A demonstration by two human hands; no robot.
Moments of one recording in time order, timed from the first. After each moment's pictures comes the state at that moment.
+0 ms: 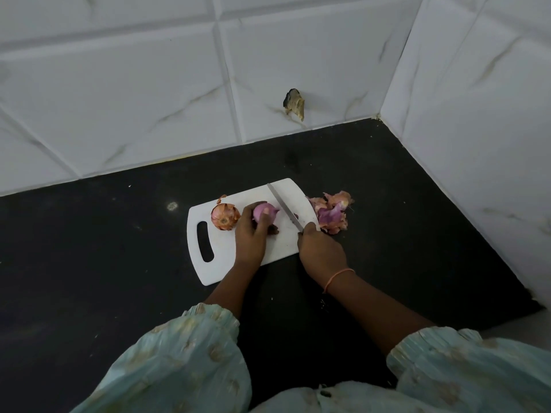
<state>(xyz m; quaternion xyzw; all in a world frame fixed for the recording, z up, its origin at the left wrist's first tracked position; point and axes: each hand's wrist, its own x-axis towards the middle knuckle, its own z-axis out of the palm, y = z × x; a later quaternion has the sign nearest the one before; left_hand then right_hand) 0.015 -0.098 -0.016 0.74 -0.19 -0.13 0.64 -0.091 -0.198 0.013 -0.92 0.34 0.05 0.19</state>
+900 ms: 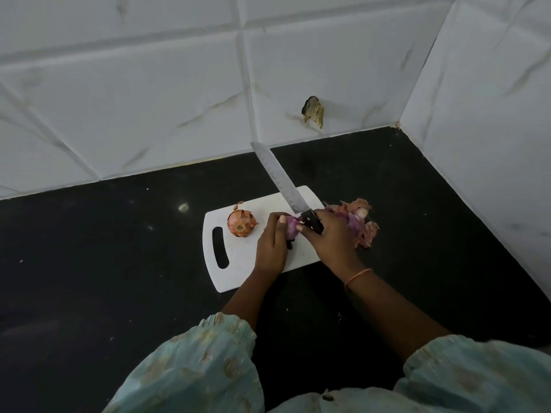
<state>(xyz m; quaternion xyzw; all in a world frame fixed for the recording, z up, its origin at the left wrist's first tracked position) 0.013 -0.099 -0.018 0.75 -0.24 -0.17 0.59 -0.069 -0.207 0.030 -0.85 0.26 -0.18 0.43</state>
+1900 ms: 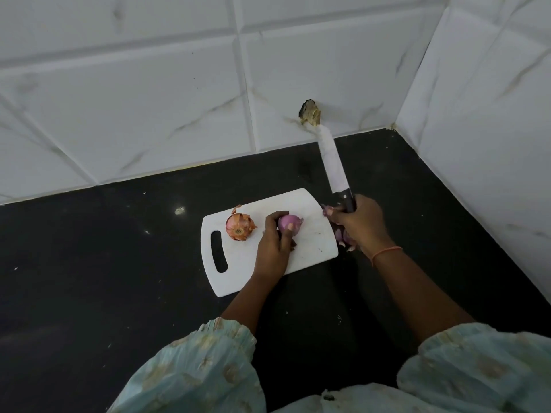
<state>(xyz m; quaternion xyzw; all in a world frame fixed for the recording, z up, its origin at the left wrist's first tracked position) 0.017 -0.099 -0.025 0.76 -0.28 -0.15 0.57 -0.076 -0.258 0.063 -0.72 0.43 -0.14 0.53</state>
